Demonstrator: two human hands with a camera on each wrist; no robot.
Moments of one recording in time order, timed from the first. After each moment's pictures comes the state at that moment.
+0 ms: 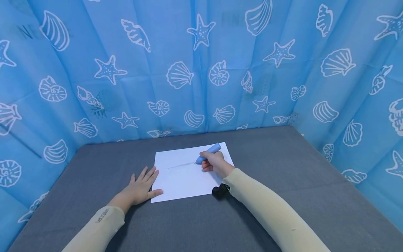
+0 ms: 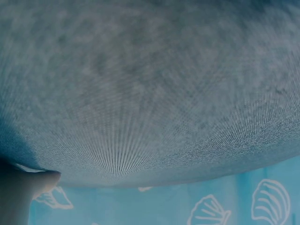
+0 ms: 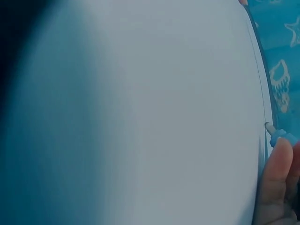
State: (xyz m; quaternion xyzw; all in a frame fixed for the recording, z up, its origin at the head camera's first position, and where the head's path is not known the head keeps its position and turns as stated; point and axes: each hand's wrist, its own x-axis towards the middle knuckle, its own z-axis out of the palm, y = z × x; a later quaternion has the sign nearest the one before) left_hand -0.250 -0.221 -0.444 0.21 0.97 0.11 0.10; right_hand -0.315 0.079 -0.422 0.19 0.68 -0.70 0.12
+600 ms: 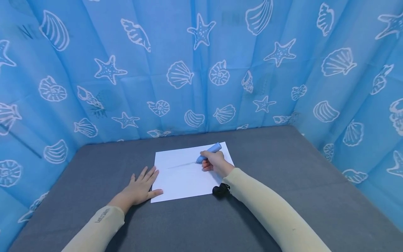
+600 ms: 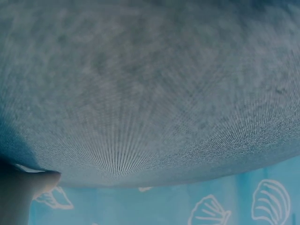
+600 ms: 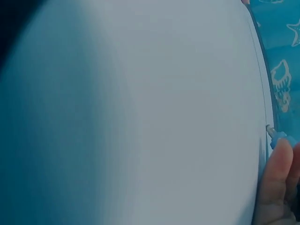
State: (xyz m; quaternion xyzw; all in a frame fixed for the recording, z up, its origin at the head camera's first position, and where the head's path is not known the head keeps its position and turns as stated) left_hand -0.249 -0.222 -0.442 0.22 0.96 0.12 0.10; right_hand -0.316 0.078 -0.422 0.19 0.67 -0.70 0.12
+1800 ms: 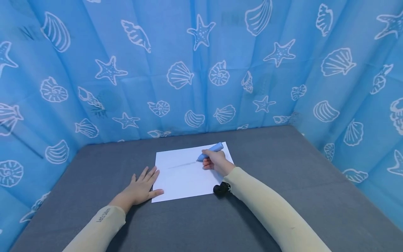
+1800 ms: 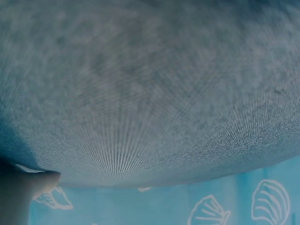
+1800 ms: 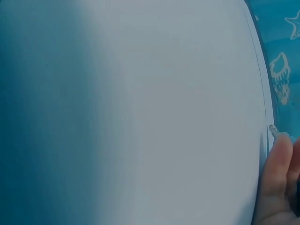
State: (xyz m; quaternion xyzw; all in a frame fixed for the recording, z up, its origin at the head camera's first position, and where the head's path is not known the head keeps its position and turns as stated) left_hand -0.256 -0.229 -0.458 0.23 0.96 0.11 0.08; right_hand -0.318 0.081 -0.421 0.19 0.65 -0.72 0.12
